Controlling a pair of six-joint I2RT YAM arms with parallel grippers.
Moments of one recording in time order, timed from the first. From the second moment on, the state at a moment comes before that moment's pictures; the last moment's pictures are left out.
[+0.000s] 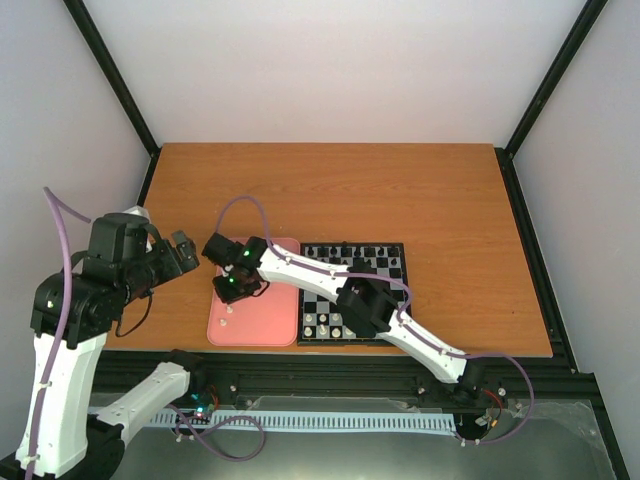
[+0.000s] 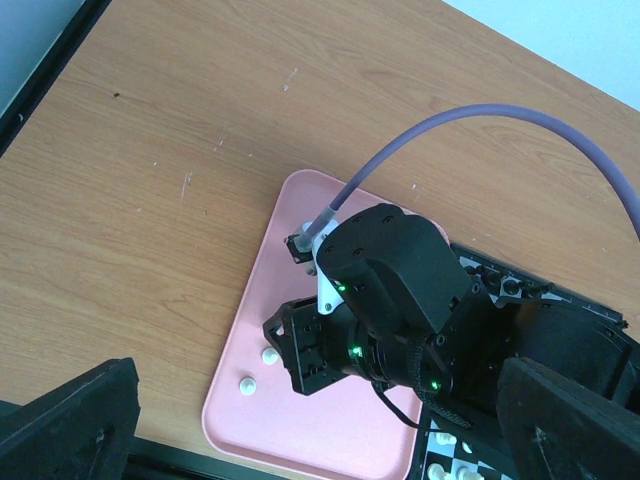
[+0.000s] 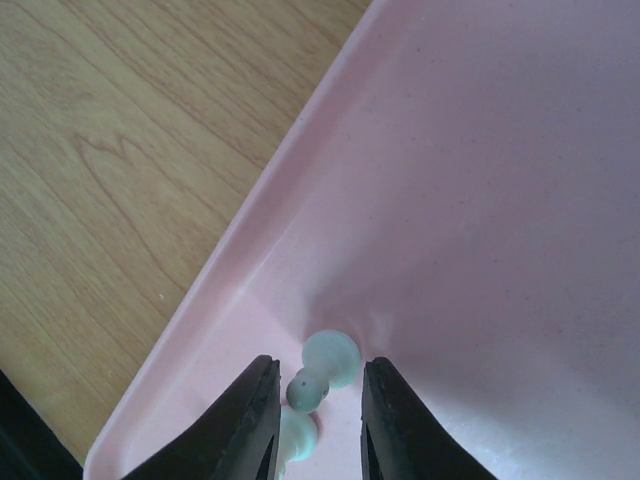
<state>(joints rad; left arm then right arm) -0.30 0.85 1.50 -1.47 -0.21 -0.66 1.14 2.60 2.40 -0.95 -0.22 0.59</state>
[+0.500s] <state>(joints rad) -0.30 0.85 1.49 -1.47 -0.20 -0.66 1.14 2.59 2.38 -0.95 -0.18 0.57</state>
